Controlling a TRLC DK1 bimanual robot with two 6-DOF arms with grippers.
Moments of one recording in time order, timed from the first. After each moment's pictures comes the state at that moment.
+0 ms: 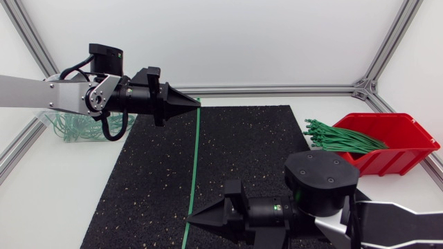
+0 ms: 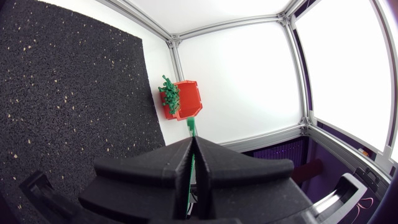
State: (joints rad) left arm -0.21 1.79 1.12 0.08 1.23 -0.75; right arm 0.92 1.34 0.37 0.65 -0.52 -1.65
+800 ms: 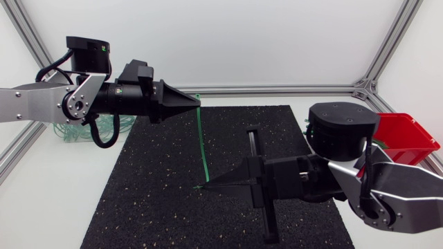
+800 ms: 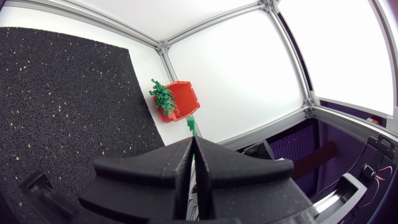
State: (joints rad) left arm -0.24 1.61 1.00 0.13 1.16 -0.69; right arm 0.67 1.29 0.50 0.48 -0.87 -0.75
